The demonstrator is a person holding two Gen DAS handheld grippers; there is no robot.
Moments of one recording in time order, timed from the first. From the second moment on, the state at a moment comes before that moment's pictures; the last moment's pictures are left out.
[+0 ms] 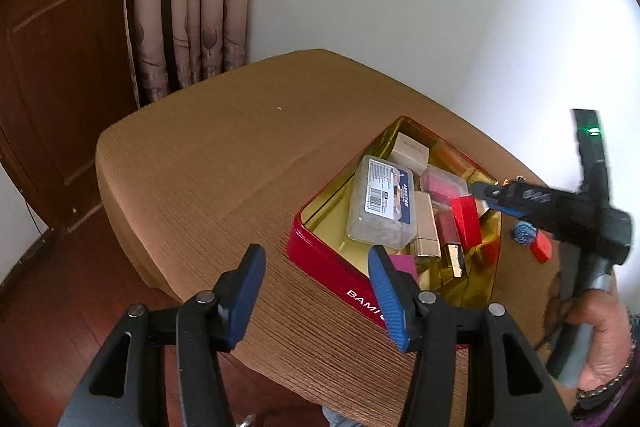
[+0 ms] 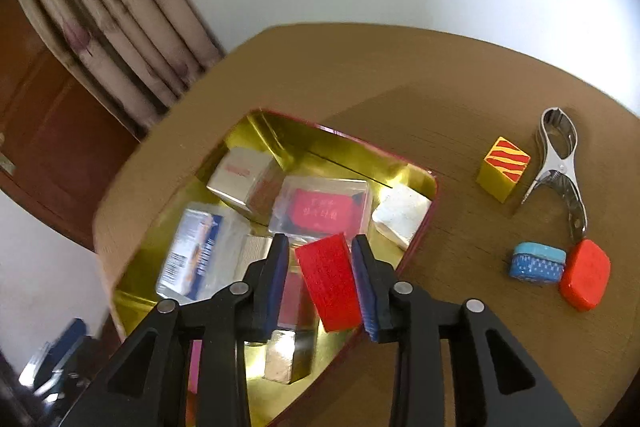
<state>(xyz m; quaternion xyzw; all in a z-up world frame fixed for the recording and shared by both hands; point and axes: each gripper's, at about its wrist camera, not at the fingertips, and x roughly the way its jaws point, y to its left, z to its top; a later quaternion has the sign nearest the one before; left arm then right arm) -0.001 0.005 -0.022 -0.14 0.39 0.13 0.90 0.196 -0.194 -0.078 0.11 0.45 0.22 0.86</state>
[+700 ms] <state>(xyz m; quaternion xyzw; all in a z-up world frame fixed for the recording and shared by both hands) 0.003 -0.087 -0.002 -0.05 0.39 0.05 0.92 0.060 -0.409 -0.143 0.07 0.38 0.08 0.92</state>
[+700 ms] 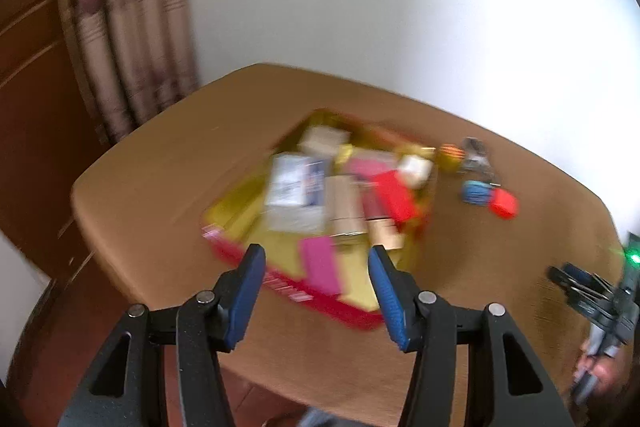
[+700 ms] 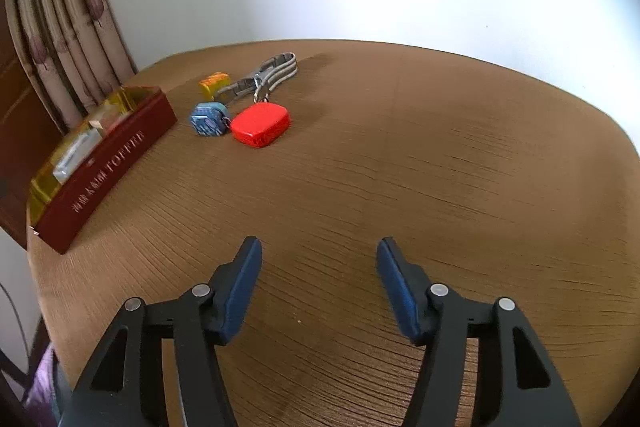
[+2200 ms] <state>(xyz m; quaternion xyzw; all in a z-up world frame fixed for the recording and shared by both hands) 0.251 -0.307 -0.110 0.41 0.49 -0.37 0.67 0.043 -0.443 -0.138 0.20 0.32 0.21 0.90</state>
